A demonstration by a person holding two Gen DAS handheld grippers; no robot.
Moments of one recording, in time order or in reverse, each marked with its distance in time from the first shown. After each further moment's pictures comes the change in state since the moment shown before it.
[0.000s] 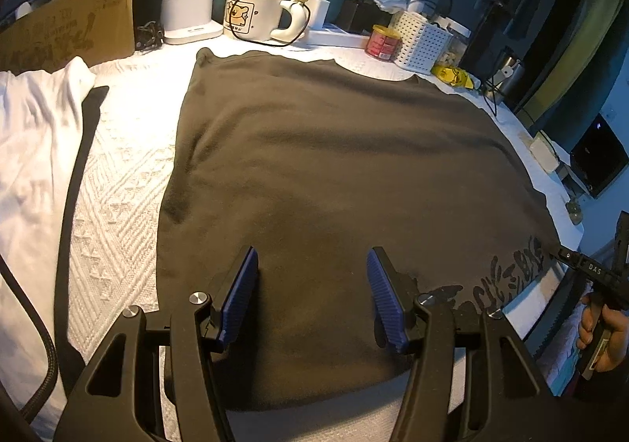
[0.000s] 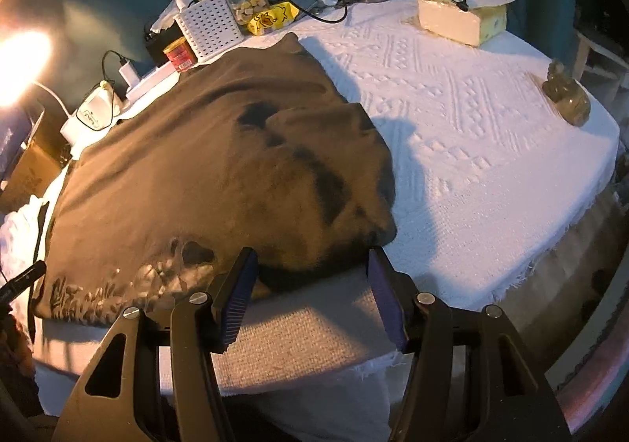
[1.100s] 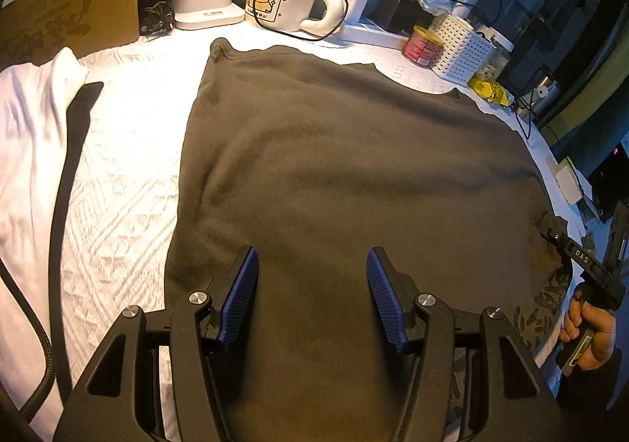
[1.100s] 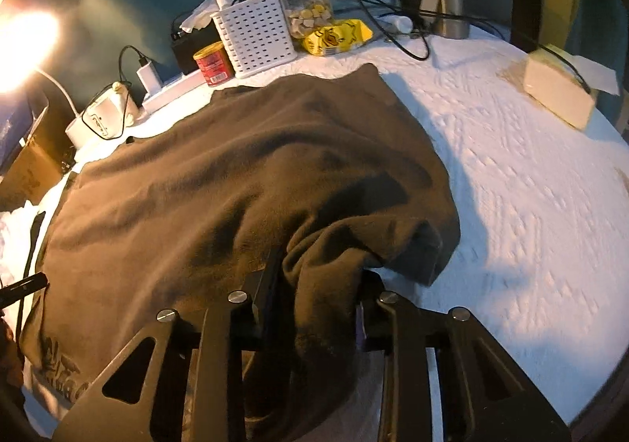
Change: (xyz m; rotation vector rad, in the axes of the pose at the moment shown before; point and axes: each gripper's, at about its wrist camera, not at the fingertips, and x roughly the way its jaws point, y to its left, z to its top) left arm 0.037 0.023 0.043 -0.080 0.060 0.033; right arm 0.074 0.066 0.066 -0.132 -0.070 0.069
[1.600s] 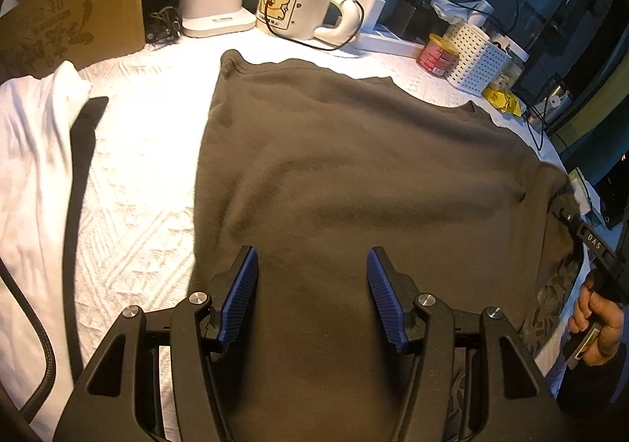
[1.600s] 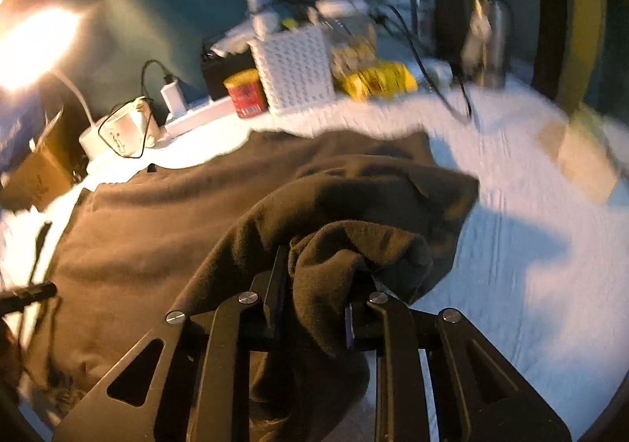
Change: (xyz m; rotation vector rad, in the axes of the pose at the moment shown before) left arm 0.002 0.010 0.017 -0.010 -0.003 0.028; right arm -0.005 0.054 0.038 -0.138 -0.116 -0.014
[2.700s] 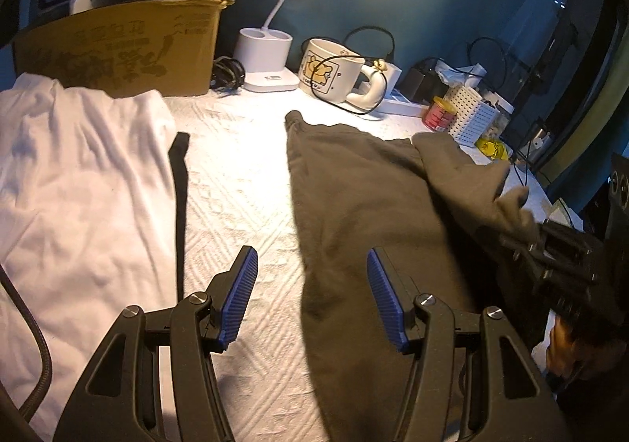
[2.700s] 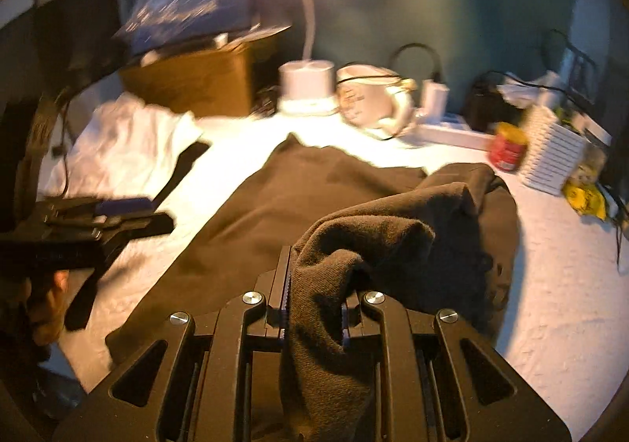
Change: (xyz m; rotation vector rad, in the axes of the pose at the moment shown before) left arm -0.059 0.068 -0.016 -0.025 -0.190 -0.045; right arm -0.016 0.242 -0.023 -0.467 0.047 0.333
